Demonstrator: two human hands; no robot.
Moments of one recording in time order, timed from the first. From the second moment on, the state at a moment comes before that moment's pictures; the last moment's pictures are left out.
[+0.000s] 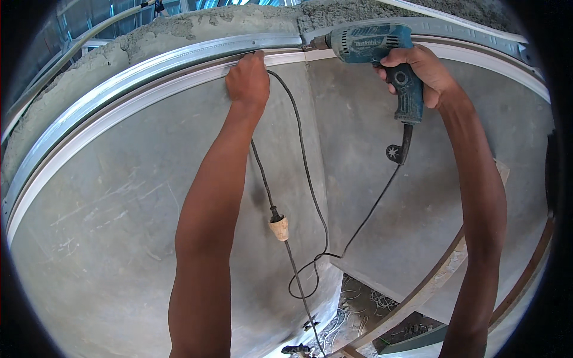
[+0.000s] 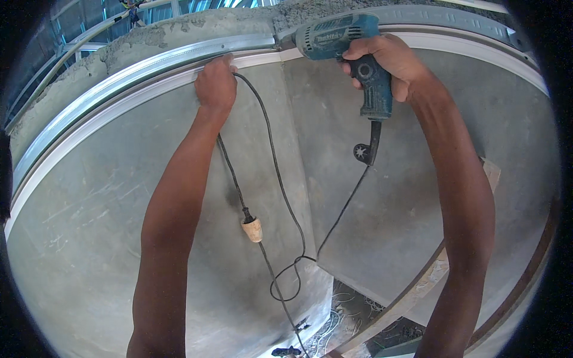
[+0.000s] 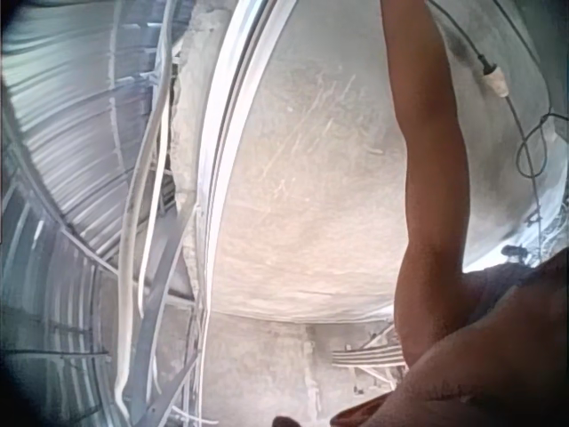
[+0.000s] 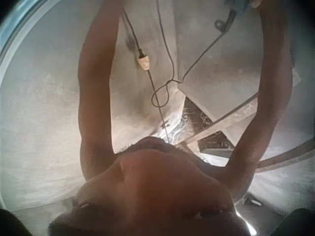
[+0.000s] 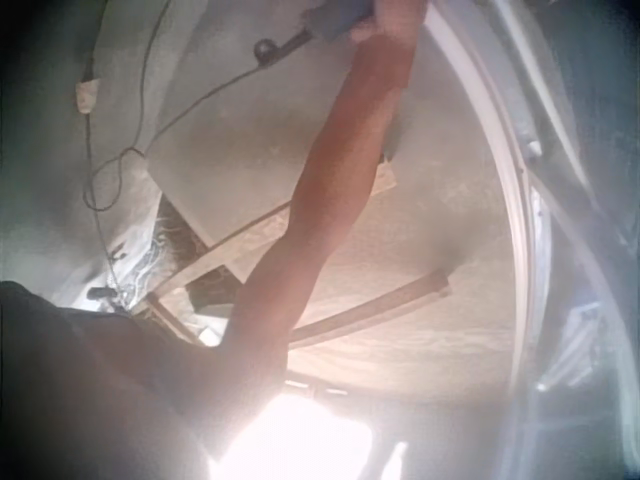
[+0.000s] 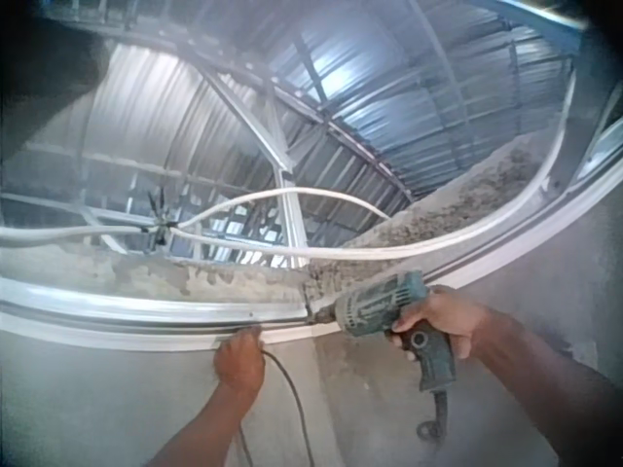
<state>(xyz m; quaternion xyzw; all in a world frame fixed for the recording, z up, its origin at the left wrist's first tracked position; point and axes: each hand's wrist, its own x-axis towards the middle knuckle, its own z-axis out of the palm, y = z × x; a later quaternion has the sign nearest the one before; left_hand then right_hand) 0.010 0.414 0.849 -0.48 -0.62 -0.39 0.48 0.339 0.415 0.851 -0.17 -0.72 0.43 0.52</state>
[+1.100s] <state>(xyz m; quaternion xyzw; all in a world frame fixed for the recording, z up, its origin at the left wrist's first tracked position) 0.031 0.419 0.843 -0.54 -0.57 -0.37 0.50 0.331 0.437 0.852 -0.18 -0.72 0.42 0.52</state>
